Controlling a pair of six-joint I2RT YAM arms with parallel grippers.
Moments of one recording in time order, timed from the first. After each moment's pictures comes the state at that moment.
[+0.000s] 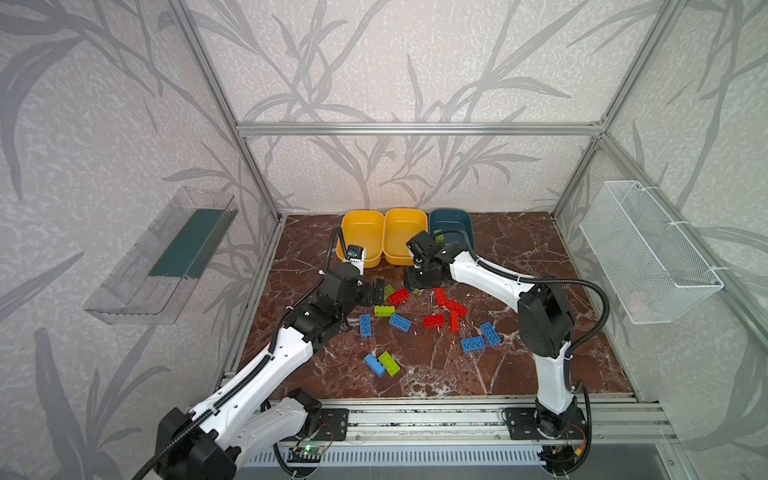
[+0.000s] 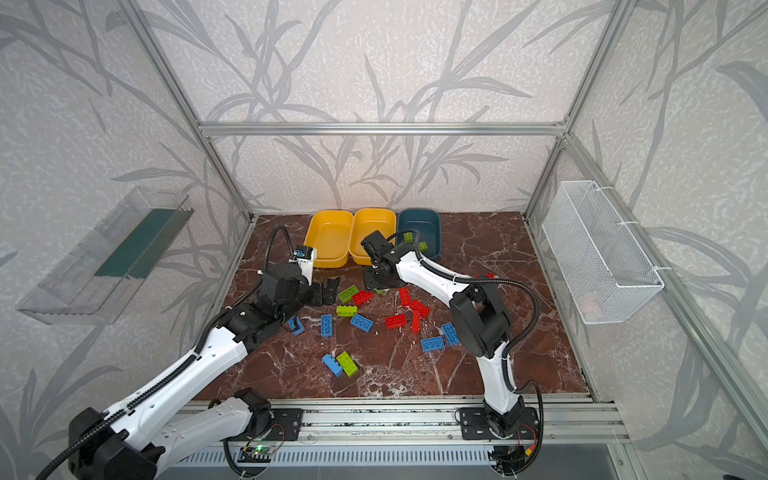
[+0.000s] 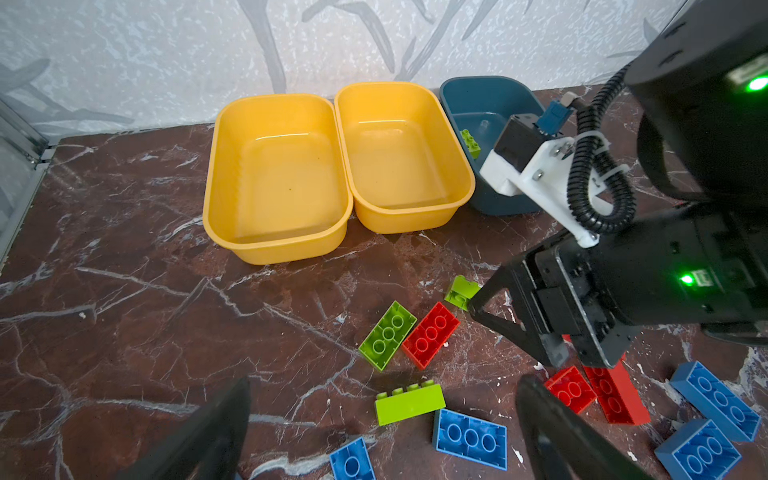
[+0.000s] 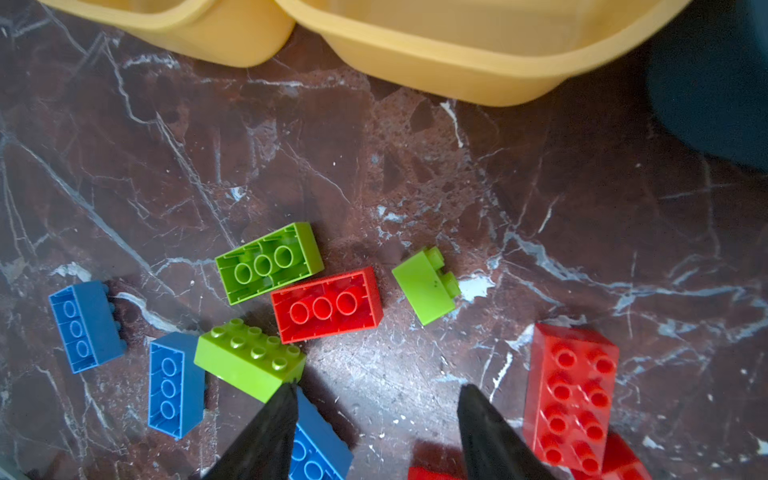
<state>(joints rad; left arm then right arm) -0.52 1.01 0.81 -0.35 -0.21 -0.24 0.71 2.05 1.68 -0.74 -0.05 0.48</state>
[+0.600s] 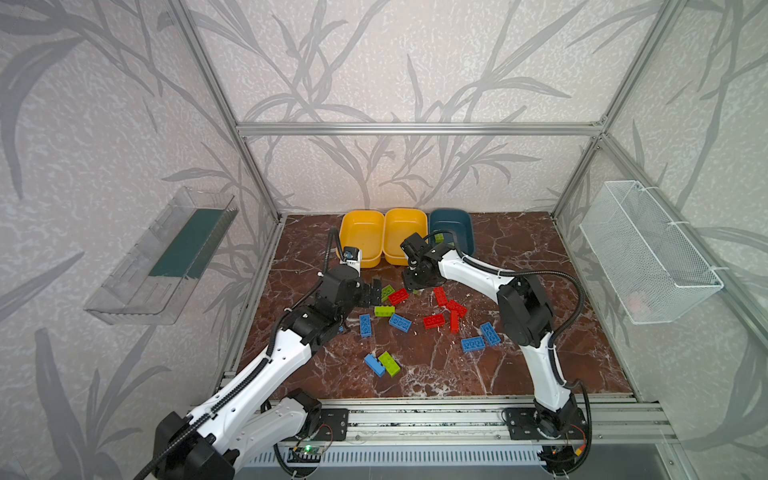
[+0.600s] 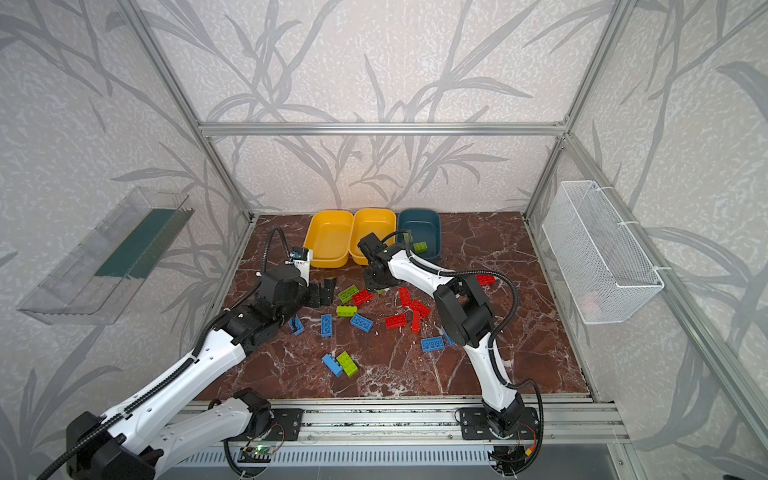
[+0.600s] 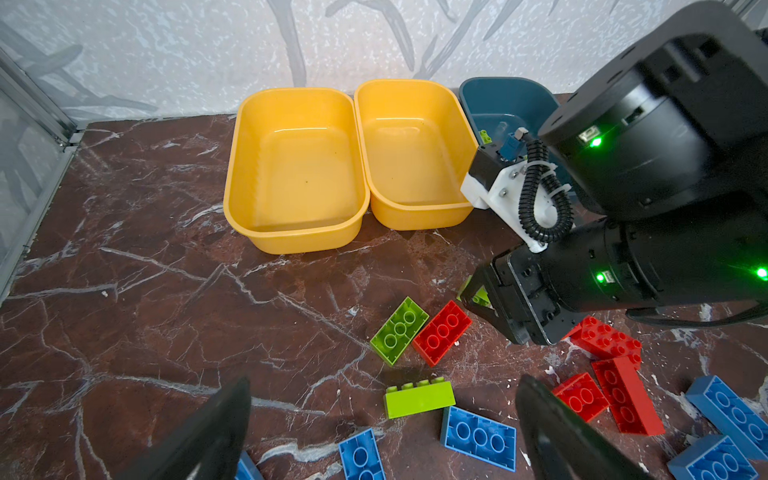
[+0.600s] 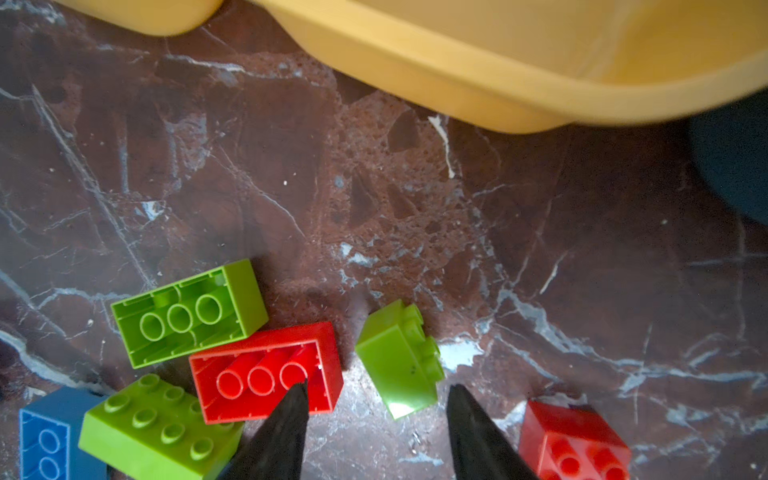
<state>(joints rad) -0.52 1.00 0.81 -0.37 -0.25 -0.27 0.70 2.20 1.79 -0.77 -0.02 0.39</state>
